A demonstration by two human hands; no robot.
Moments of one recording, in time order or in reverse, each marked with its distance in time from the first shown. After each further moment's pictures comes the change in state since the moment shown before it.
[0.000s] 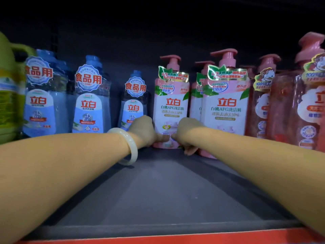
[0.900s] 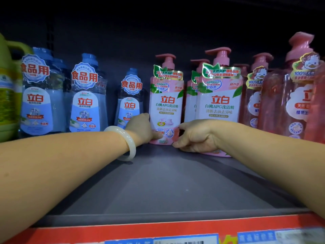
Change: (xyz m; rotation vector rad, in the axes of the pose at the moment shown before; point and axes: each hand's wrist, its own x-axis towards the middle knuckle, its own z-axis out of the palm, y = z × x) left_hand -0.005 0.003 0.001 0.053 0.039 0.024; right_hand -0.013 0.026 0.000 0.863 -0.286 0.088
